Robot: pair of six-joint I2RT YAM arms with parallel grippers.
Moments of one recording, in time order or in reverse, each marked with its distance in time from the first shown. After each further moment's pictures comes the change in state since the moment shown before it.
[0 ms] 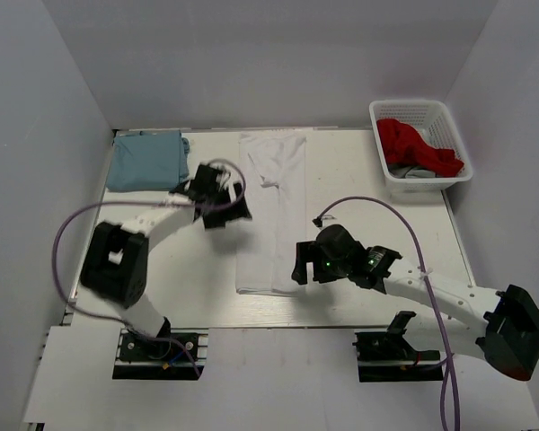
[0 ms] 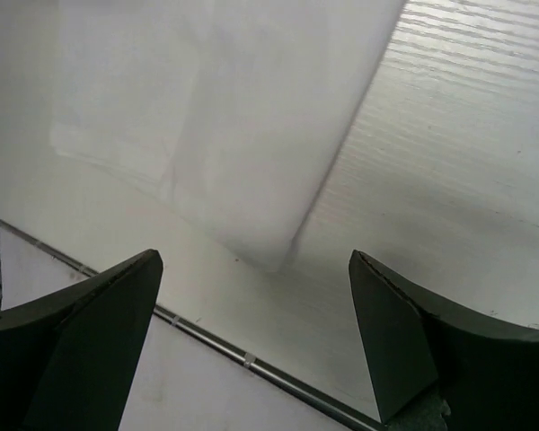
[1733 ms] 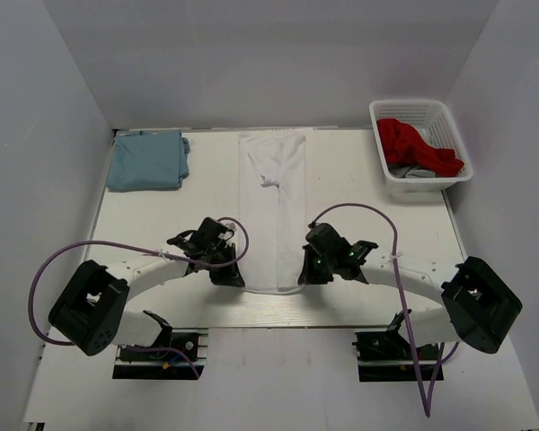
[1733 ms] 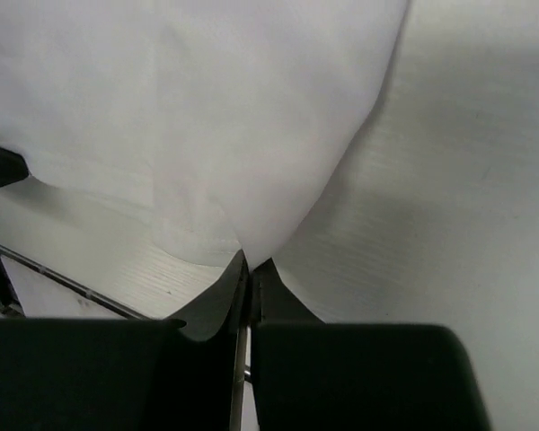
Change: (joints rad) left arm -0.216 -0.385 -0.596 0.030 0.182 -0.125; right arm -0.061 0.233 -0.033 0.117 -0.113 0.139
